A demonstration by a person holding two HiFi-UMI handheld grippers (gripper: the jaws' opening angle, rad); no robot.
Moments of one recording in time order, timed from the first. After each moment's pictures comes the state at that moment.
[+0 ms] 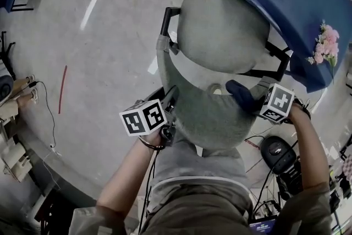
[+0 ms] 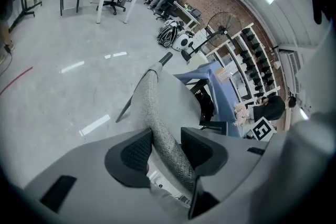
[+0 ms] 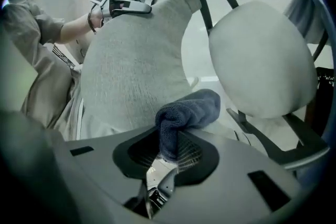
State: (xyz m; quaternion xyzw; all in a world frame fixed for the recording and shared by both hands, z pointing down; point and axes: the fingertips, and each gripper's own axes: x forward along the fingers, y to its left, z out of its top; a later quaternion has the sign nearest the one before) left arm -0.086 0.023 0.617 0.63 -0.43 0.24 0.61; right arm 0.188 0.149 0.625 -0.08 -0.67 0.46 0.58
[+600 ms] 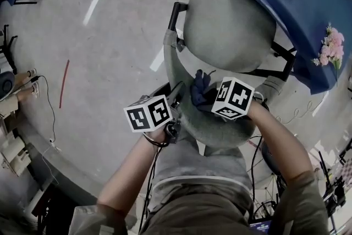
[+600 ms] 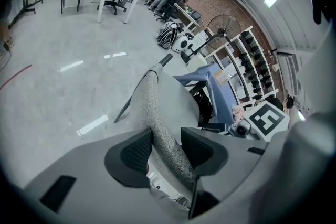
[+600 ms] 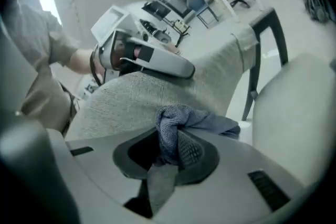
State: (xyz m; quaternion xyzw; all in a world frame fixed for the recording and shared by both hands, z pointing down) left arm -0.086 0.022 0.616 0.63 -0.43 0.22 0.61; right arm -0.030 0.105 0.616 -0.09 -0.81 0.41 0.40
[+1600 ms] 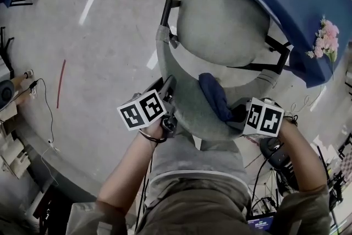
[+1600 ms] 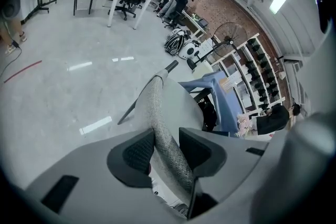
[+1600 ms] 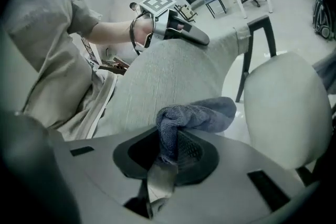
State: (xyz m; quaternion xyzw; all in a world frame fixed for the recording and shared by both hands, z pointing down) left arm -0.092 0.019 0.614 0.60 -0.48 0.20 0.61; right arm 0.077 0.169 0.564 -0.13 -0.79 0.38 0.46
